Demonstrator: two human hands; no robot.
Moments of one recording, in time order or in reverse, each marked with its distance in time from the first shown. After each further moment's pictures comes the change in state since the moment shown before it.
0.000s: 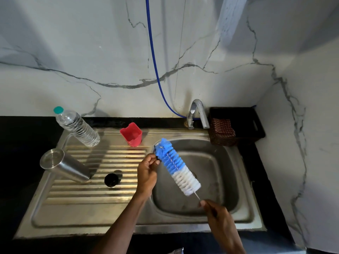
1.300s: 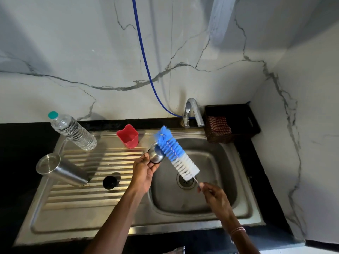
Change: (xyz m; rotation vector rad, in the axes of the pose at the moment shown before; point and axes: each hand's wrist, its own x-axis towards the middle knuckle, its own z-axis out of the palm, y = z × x) left_hand 0.014 0.032 0.003 -0.576 0.052 -0.456; right_hand 0.053 0.020 0.006 0.282 -0.004 -0.146
